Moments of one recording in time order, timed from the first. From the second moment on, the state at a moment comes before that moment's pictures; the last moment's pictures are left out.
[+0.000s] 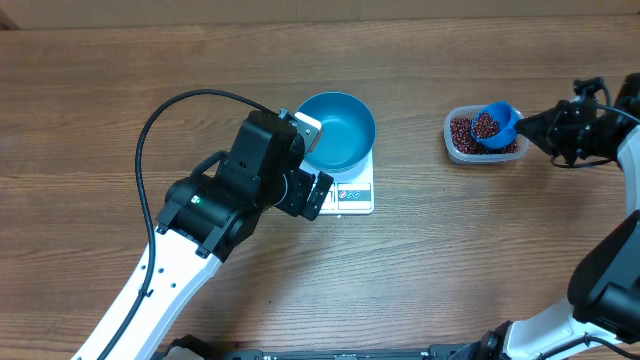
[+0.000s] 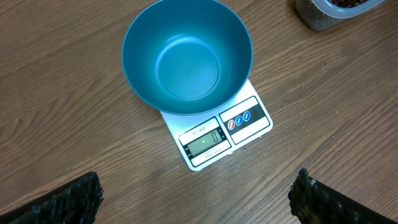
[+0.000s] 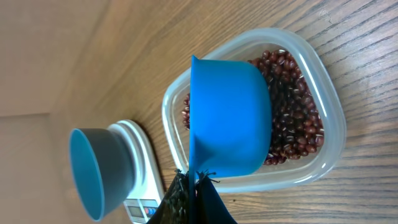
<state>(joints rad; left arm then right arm) -0.54 1.28 1.28 -0.89 -0.01 -0.04 -0.48 1.81 1.42 -0.87 -0.74 0.15</state>
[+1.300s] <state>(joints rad) -0.54 1.28 1.28 -0.89 -0.01 -0.04 -0.17 1.80 1.66 -0.82 -0.95 0.20</state>
